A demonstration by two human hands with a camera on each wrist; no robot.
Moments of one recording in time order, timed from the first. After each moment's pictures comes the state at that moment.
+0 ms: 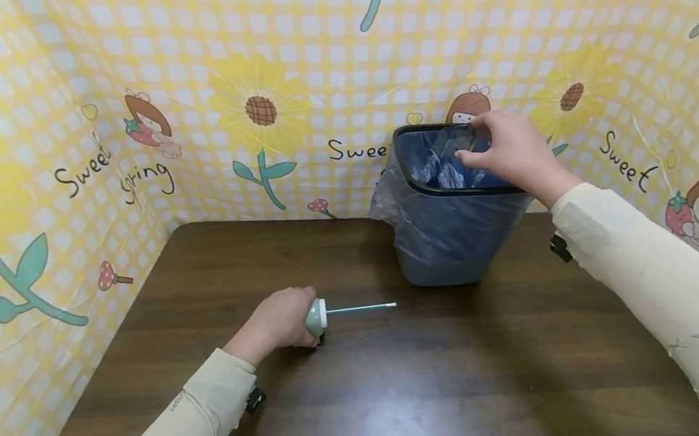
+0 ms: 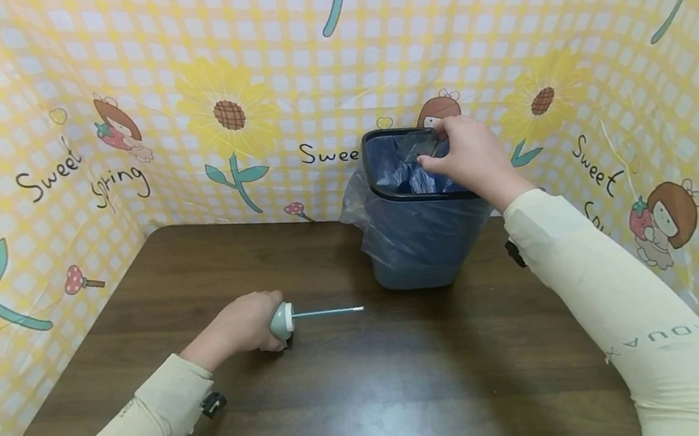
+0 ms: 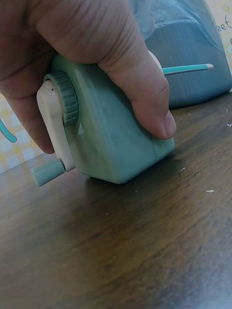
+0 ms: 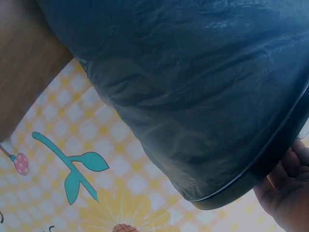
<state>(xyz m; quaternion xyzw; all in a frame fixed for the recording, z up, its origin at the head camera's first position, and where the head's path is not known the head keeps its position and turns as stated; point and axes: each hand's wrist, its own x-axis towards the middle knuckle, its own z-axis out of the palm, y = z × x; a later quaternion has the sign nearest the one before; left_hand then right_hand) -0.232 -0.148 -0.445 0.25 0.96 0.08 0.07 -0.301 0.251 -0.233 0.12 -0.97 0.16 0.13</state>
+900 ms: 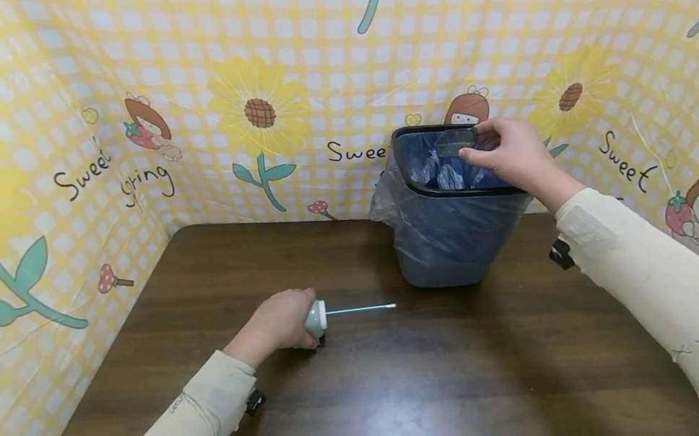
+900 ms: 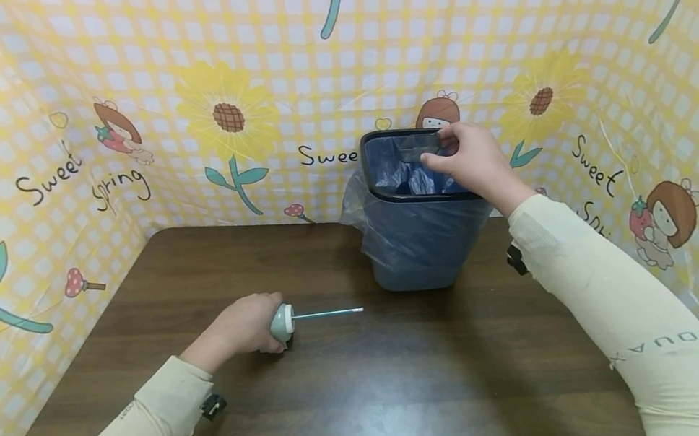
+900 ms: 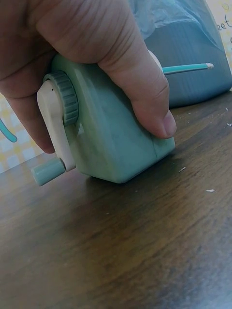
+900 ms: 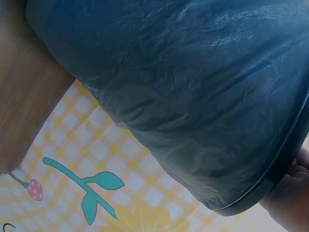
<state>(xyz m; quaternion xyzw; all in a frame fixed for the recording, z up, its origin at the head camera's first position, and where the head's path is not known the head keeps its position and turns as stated) -0.231 -0.146 -0.444 0.24 0.96 0.08 0.07 -0.297 0.258 -0.241 0.06 -0.95 0.29 0.09</state>
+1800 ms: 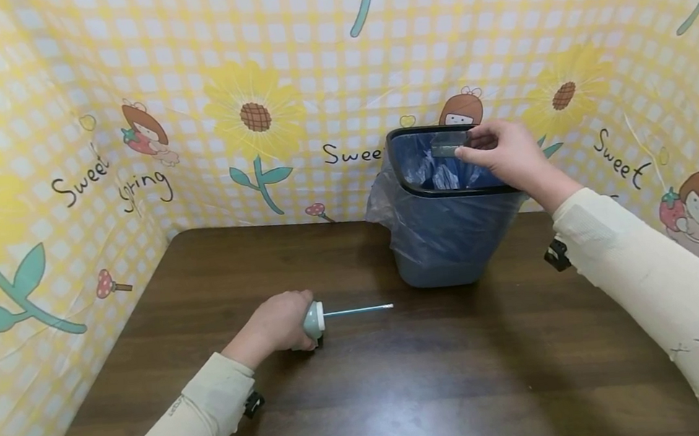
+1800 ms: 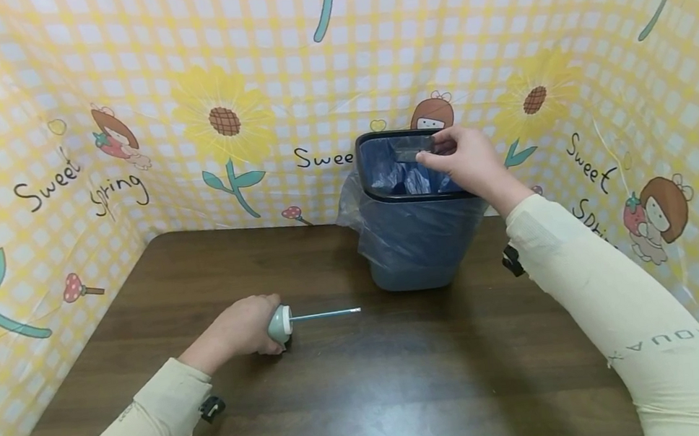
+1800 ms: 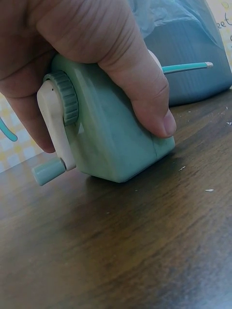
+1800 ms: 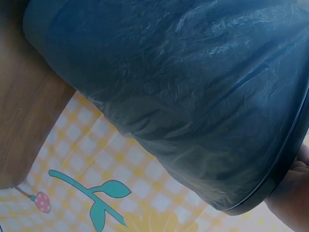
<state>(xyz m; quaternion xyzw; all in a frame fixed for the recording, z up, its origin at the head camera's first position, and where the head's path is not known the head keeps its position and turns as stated) -0.230 -0.146 -0.443 0.24 0.97 0.08 0.07 -0.296 0.264 -0.244 0.07 -0.93 0.35 0.07</state>
